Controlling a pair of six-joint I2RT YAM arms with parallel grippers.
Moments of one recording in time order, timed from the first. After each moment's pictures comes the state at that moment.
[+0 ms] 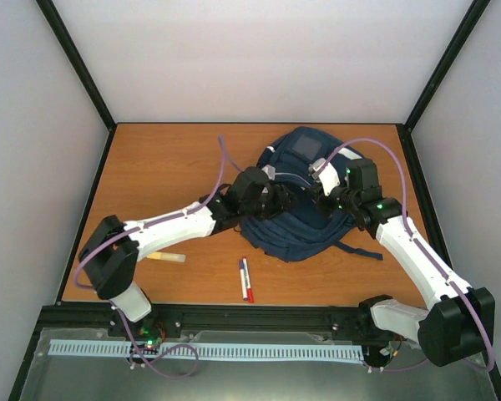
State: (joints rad) left arm -0.88 1.65 1.16 0.00 0.19 -1.20; right arm 0.29 1.14 0.90 -0.41 -0.42 -0.33
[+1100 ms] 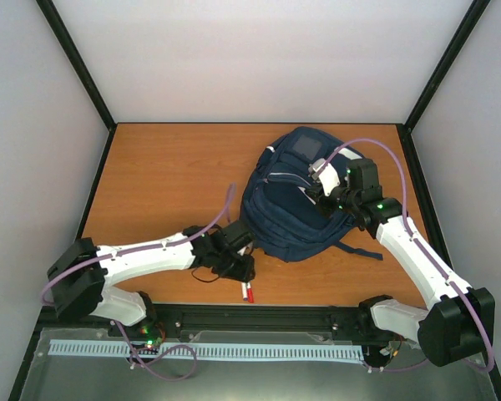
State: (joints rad) left arm -1.03 1.38 0.85 -0.66 0.17 -0.80; right arm 0.29 1.14 0.90 -0.41 -0.43 -0.35
